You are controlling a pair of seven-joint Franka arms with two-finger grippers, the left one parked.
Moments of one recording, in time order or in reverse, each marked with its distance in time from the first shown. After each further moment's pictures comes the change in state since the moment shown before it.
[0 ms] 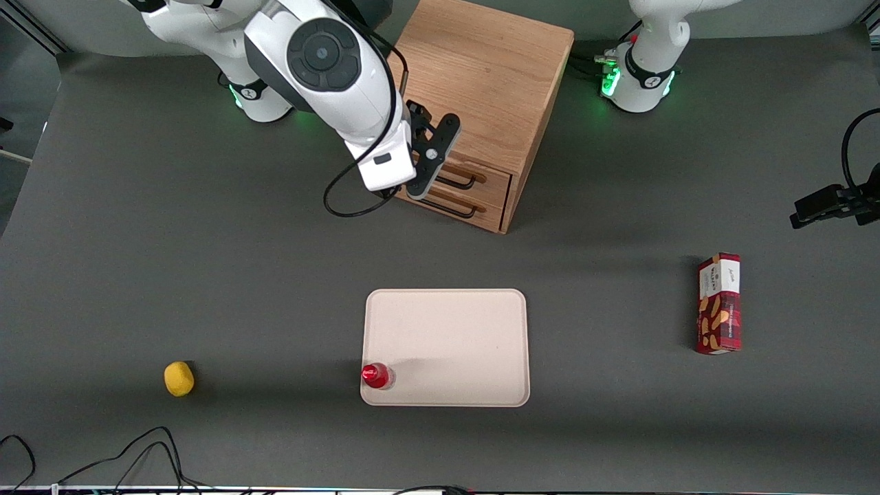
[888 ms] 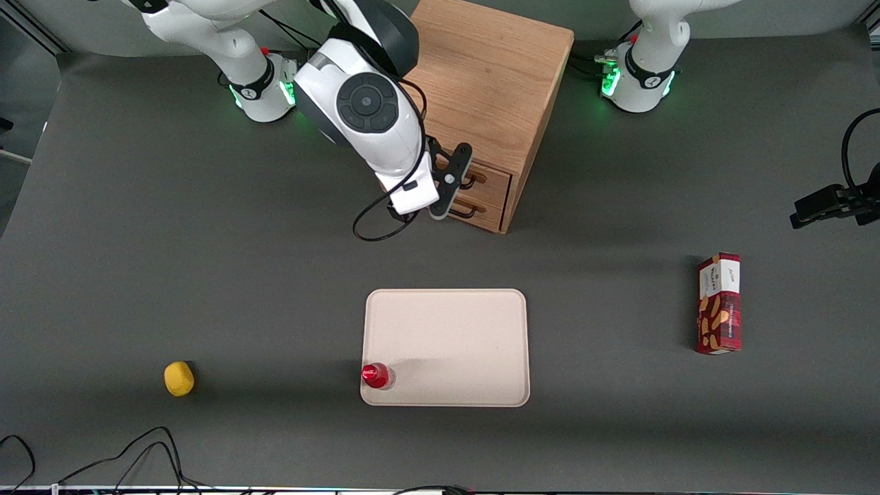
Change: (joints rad) arm -0.001 -0.001 0.026 -0.214 -0.068 0.216 -0.066
